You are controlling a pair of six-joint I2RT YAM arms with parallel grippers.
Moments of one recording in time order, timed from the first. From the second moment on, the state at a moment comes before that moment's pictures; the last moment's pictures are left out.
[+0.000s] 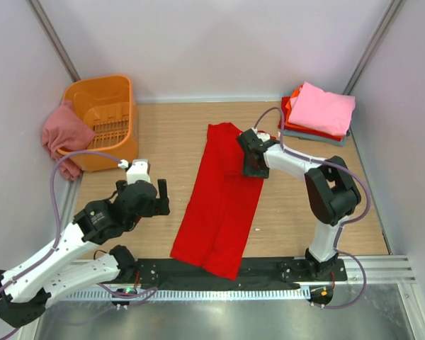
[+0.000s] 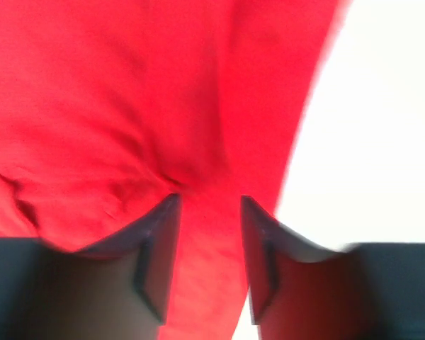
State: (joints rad) left arm -0.90 0.74 0.90 -0.98 -0.56 -0.68; right arm 0.54 1.86 1.27 -0.60 0.30 0.62
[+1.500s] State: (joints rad) left arm -0.90 0.81 0.90 -0.98 -0.58 -0.68; right arm 0.37 2.20 1.73 -0.66 0.31 0.45
